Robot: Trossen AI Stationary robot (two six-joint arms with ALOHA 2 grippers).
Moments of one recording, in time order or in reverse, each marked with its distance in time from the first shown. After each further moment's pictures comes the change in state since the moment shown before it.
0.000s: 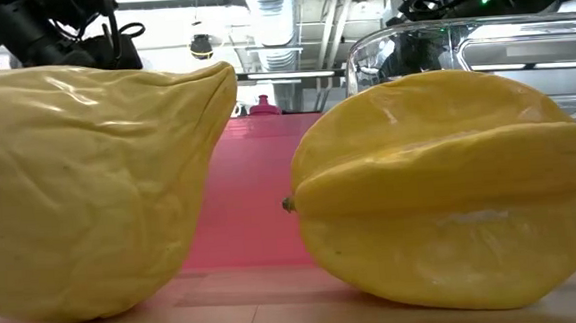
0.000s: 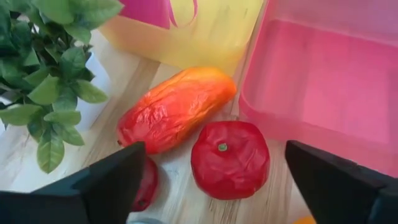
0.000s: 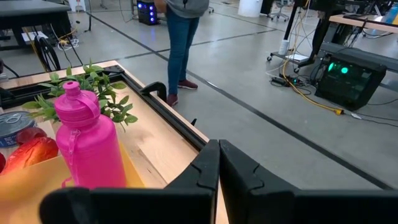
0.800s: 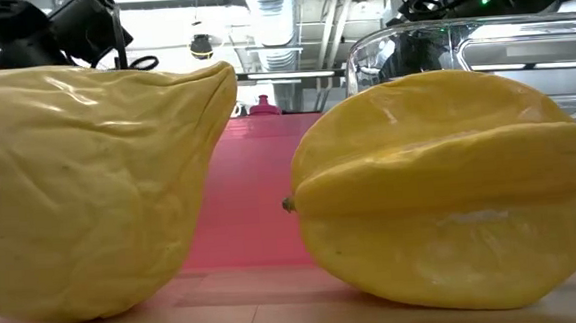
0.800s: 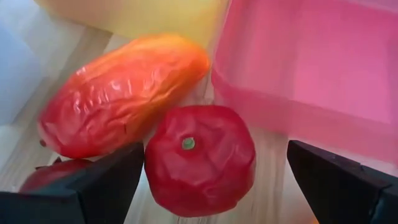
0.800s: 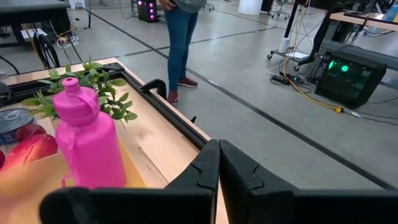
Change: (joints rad) left arm 0.000 0.201 -0.097 0.255 0.106 -0.003; right arm 0.000 0.000 0.000 -0.010 0.000 0.000
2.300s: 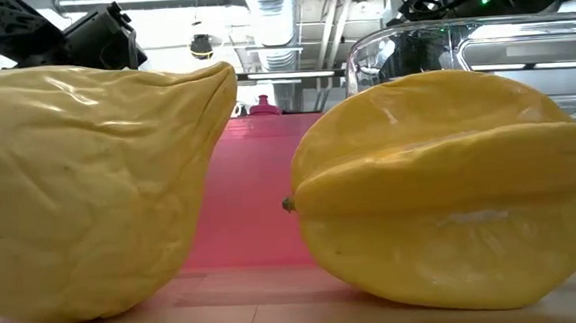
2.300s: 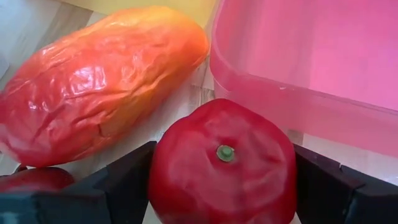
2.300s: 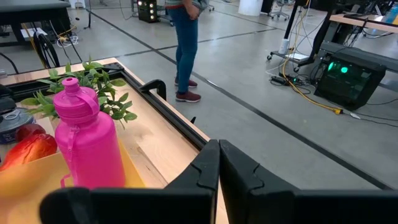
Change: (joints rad) left arm 0.000 0.165 0.004 0.096 0.010 -0.001; right arm 0.000 0.000 0.000 0.002 0.000 -0.008
